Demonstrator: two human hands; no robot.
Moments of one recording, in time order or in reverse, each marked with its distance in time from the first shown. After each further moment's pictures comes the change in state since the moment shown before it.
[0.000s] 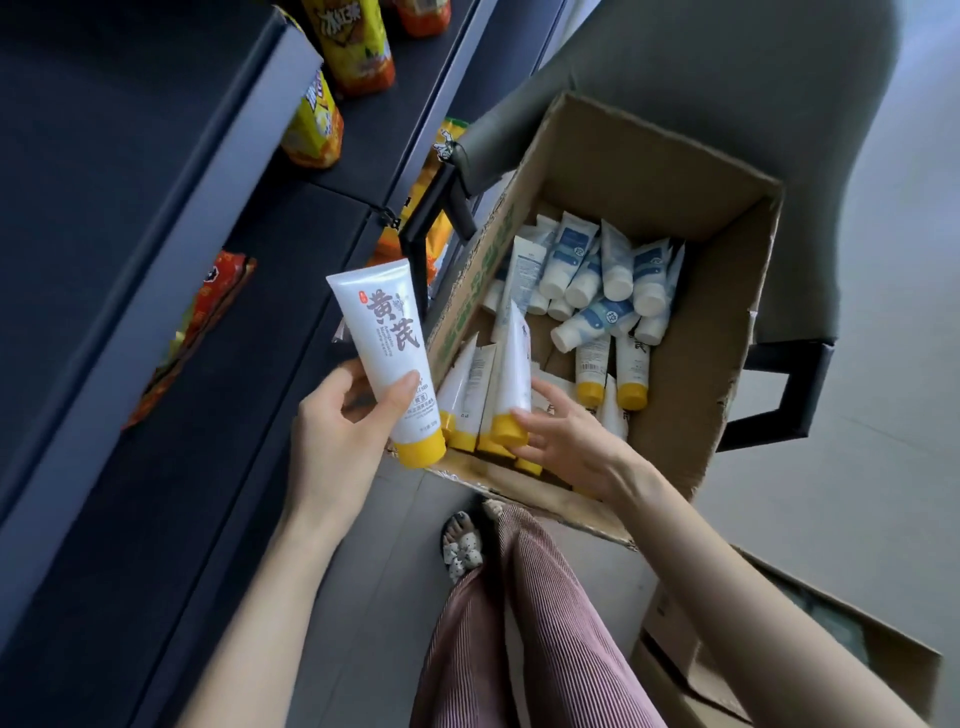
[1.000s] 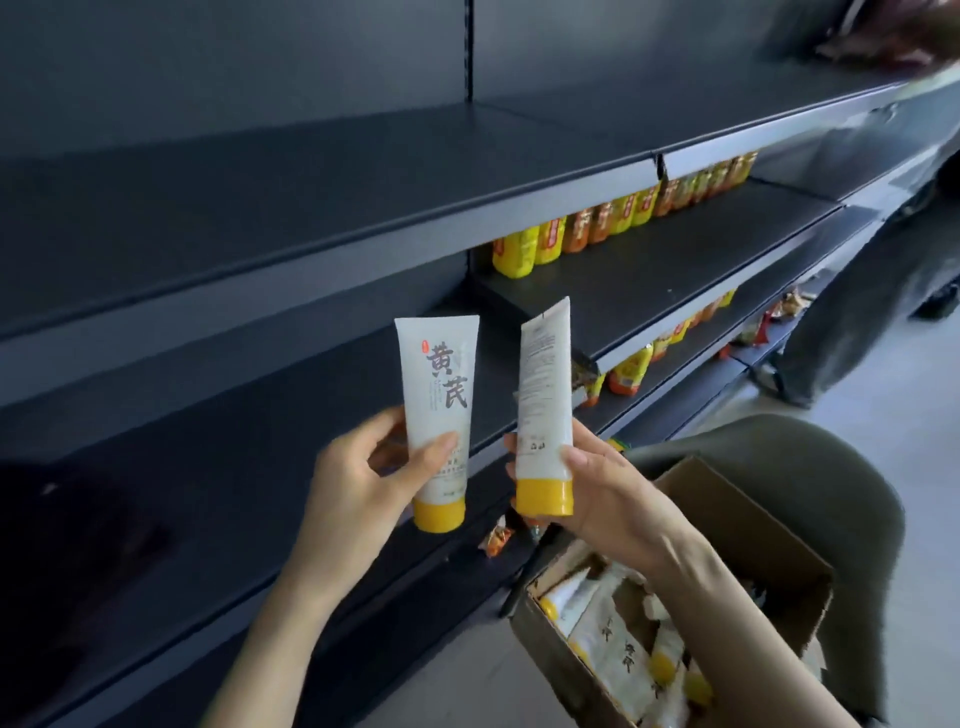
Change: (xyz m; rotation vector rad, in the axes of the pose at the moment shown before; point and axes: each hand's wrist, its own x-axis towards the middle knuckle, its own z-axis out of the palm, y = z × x) left_hand -0.219 0.166 -0.170 -0.158 0.366 0.577; right_hand -0.235 -0.083 0.274 -0.483 -0.921 -0.291
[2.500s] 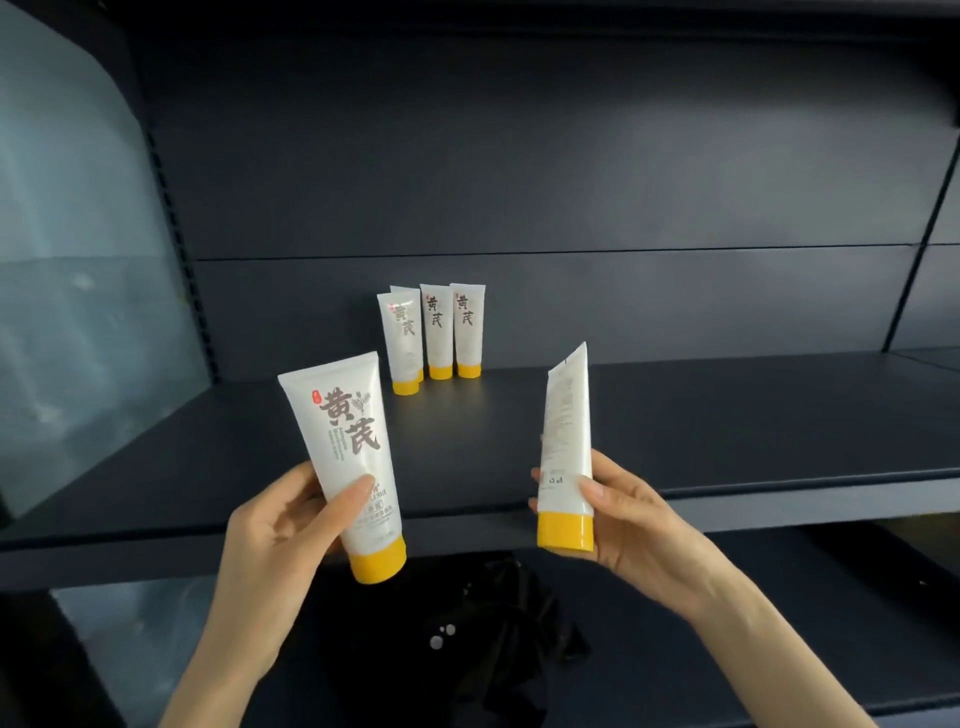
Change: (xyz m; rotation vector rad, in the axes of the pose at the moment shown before) left_hand -0.210 0.137 -0.398 0.113 0.761 0.243; right_hand 0.158 0.077 0.387 -0.202 -0.546 0.026
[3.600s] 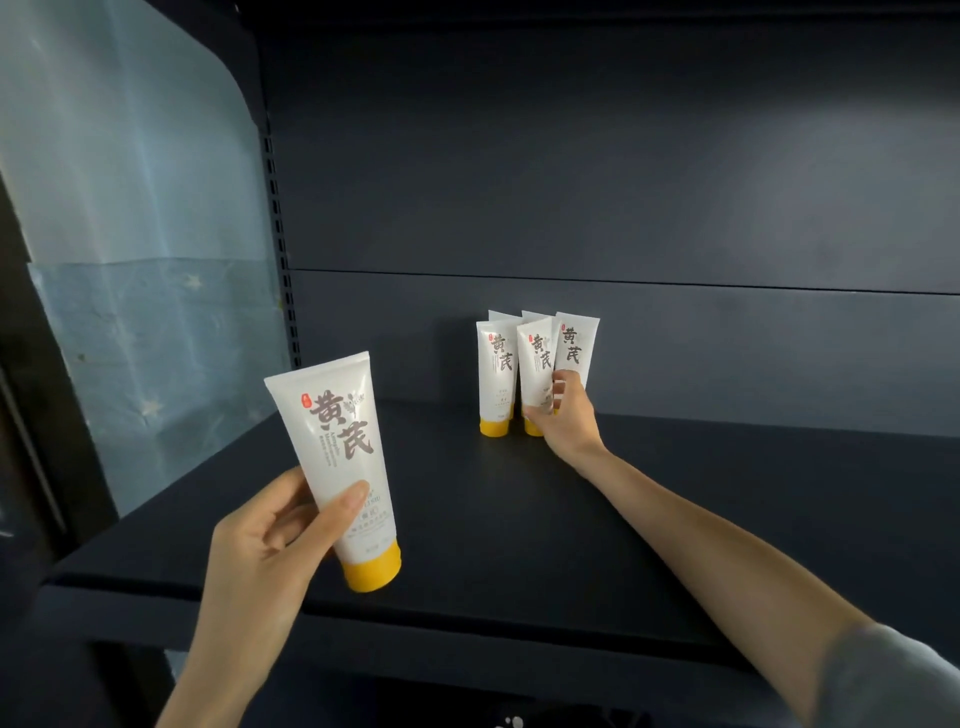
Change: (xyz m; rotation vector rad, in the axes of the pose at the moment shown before) left_hand 0.061 -0.017 -0.048 0.124 0.223 0.072; right_hand 0.297 0.038 -0.035 -0.872 0.522 -0.168
